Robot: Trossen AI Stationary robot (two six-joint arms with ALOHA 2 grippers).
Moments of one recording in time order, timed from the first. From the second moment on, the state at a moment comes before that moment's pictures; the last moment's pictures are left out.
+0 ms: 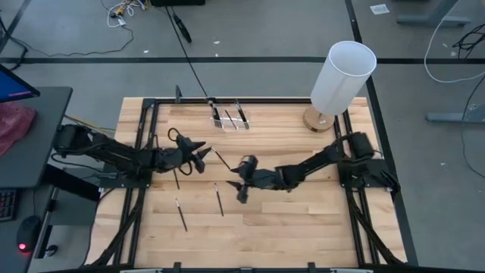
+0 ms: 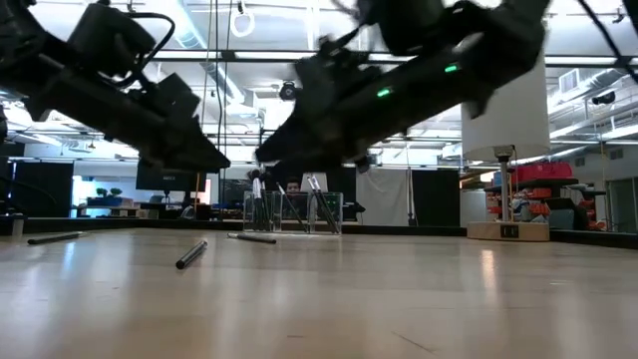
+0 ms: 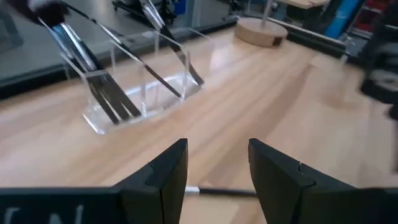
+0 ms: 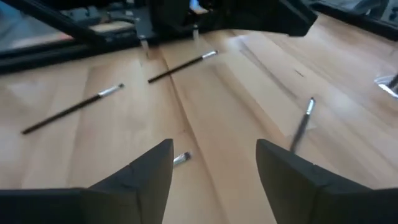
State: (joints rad) left arm -0.04 1.21 0.17 0.66 -0.62 -0.42; right arm 0.20 1.99 1.00 0.57 0.40 0.28
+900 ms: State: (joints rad) left arm -0.27 1.20 0.16 0.65 -0.79 -0.51; right arm -0.03 2.28 1.20 0.61 0.35 0.20
